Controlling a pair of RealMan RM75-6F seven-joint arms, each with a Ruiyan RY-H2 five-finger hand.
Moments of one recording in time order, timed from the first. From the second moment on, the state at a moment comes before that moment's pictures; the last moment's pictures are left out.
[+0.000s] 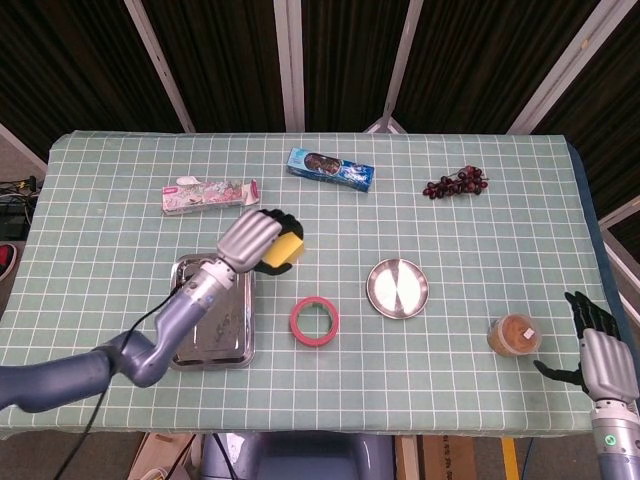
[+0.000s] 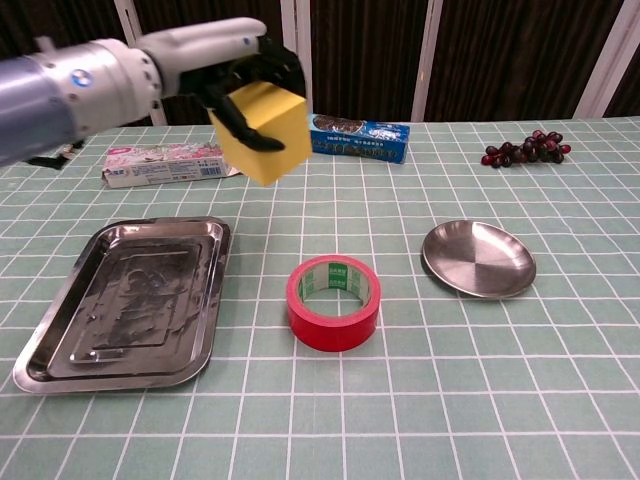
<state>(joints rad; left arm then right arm) -0.92 -1.46 -0.23 -1.45 1.29 0.94 0.07 0.10 -1.08 0.11 -1.81 -1.17 1.32 -0.03</state>
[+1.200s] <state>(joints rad) -0.60 -1.46 0.01 -1.23 1.57 1.20 -0.36 0.09 -1.08 0.10 -1.83 -1.21 1.34 -0.04</state>
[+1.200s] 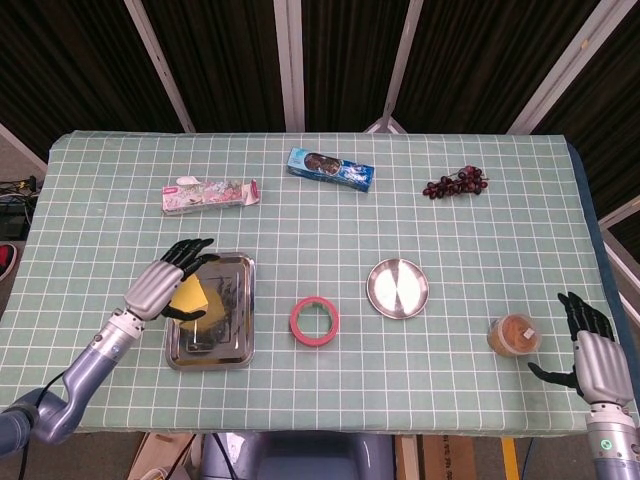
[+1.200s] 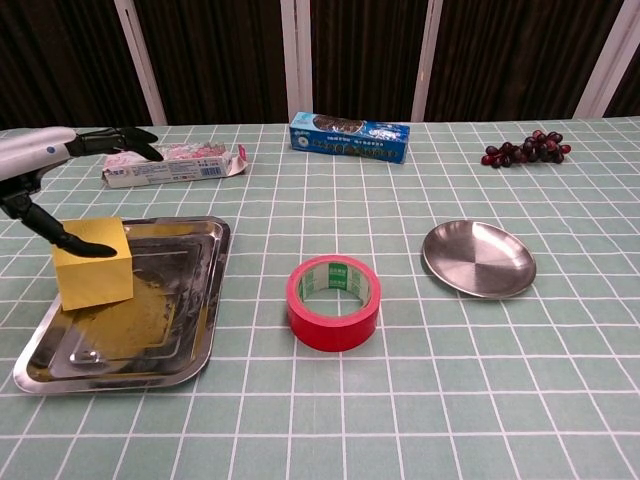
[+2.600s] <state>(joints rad) -0.19 -1.32 -0.07 -1.38 1.48 1.64 -0.05 0.86 -1.46 0.22 -1.81 -0.80 0.74 -0.28</state>
